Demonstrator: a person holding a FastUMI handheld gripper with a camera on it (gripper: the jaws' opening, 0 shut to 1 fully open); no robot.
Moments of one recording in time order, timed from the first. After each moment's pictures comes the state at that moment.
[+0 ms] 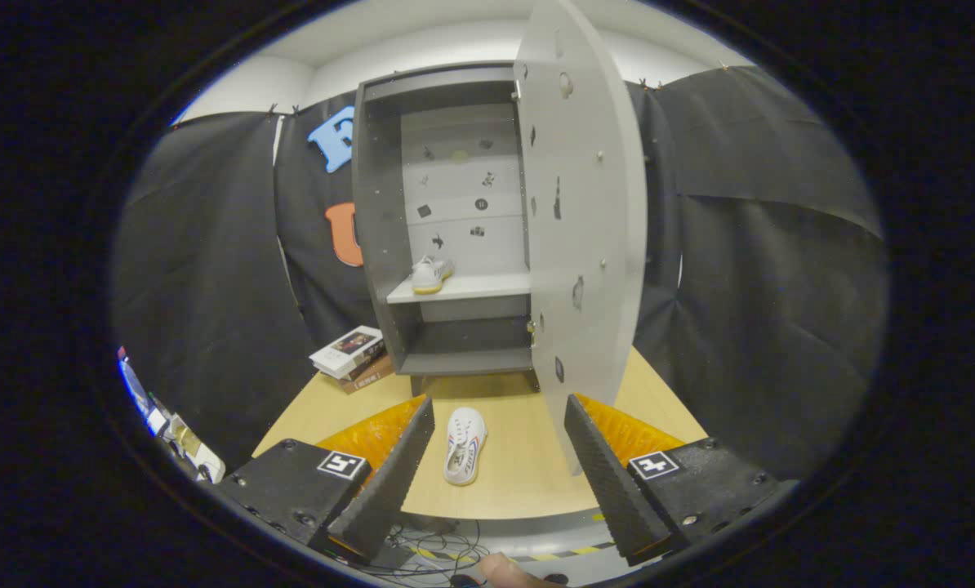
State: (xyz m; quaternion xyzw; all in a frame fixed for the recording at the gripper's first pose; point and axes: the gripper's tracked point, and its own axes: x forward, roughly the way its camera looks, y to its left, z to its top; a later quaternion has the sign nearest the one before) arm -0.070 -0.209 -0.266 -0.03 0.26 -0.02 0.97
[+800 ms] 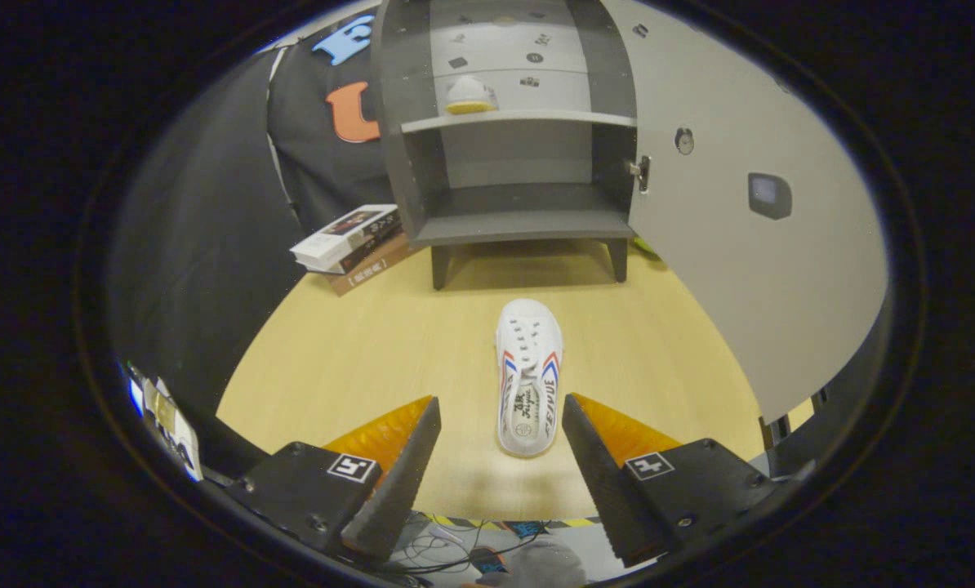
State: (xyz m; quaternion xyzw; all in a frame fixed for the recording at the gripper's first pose) arm 0.024 -0.135 -0.531 -0.02 0.43 0.01 0.90
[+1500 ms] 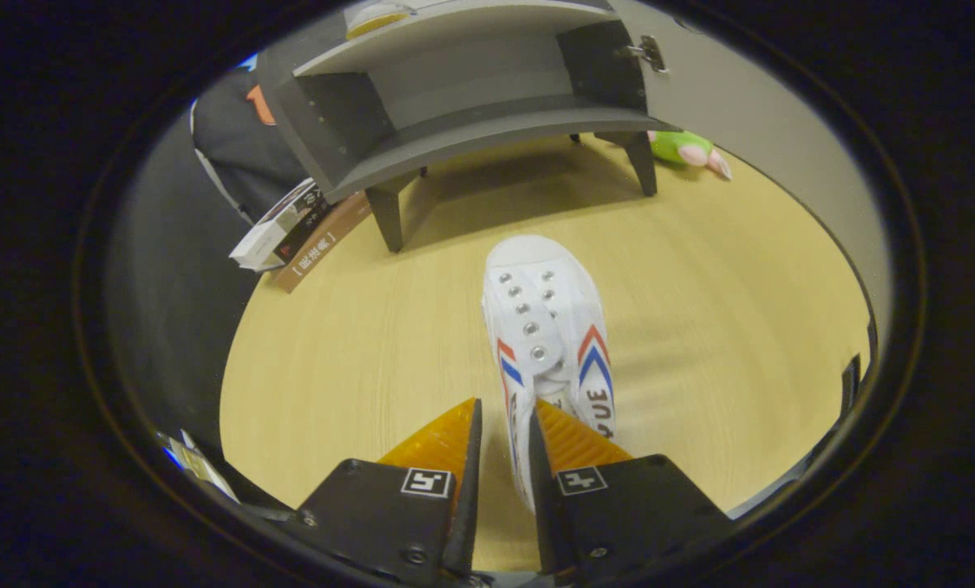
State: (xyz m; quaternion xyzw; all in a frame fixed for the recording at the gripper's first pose) arm 0.087 -0.142 -0.634 0.06 0.50 -0.02 0.86
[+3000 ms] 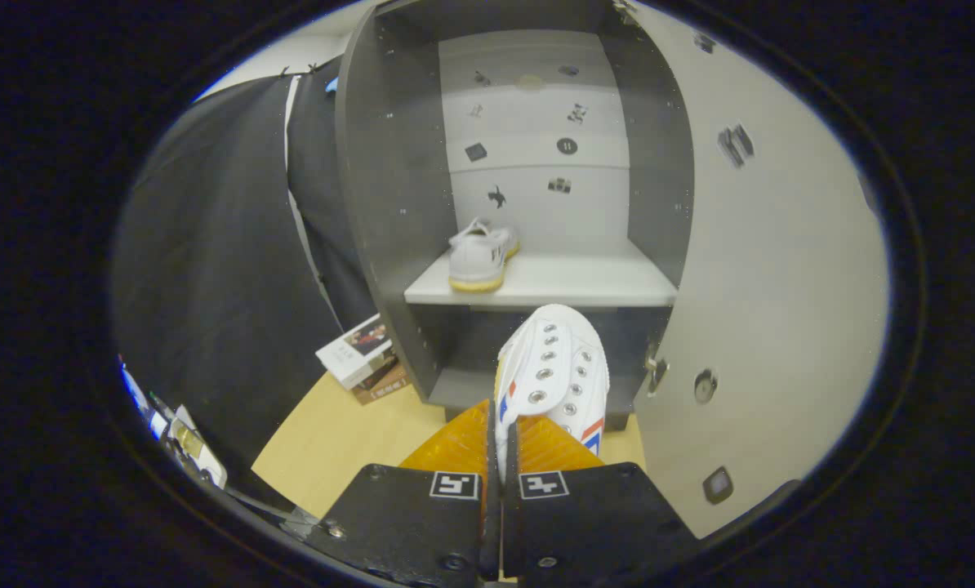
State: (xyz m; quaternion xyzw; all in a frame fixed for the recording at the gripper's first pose) arm 0.202 -0.143 -0.303 -0.04 0.30 0.08 0.95
